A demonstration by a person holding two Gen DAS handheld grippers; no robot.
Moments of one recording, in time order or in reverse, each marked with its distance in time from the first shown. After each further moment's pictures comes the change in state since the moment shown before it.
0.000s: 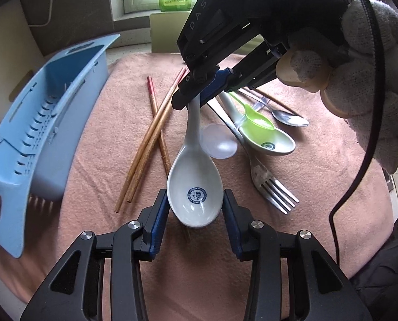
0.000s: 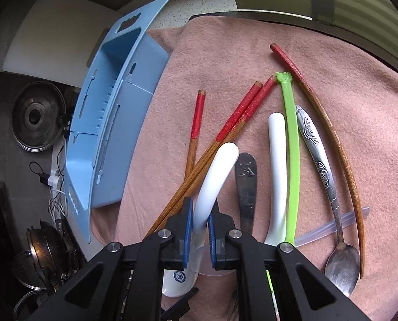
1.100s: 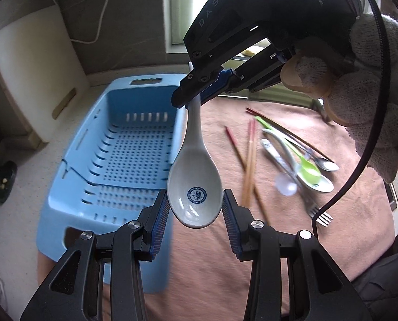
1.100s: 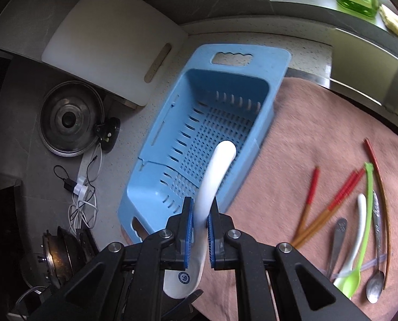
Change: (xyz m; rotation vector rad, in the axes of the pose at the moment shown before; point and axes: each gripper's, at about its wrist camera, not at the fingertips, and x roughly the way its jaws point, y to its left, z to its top) left arm -0.066 0.104 0.030 -0.044 -0.113 0.073; right arm -0.017 0.135 0.046 -0.113 -0.095 0.056
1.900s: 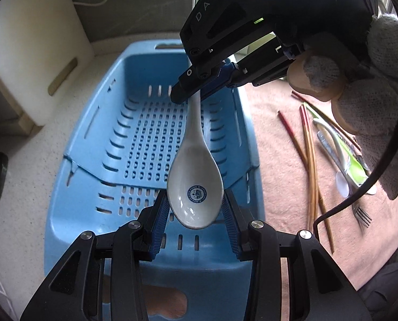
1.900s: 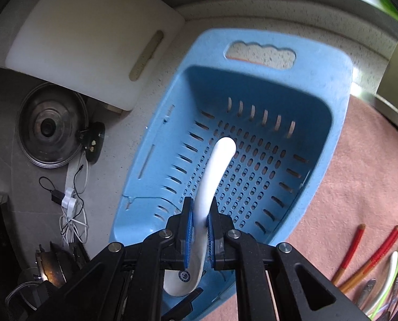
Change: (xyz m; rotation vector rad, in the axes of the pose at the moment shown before) left arm 0.065 0.070 0.015 -0.029 0.160 -0.019; right arm 0.087 0.005 0.056 0.027 0.075 -0.036
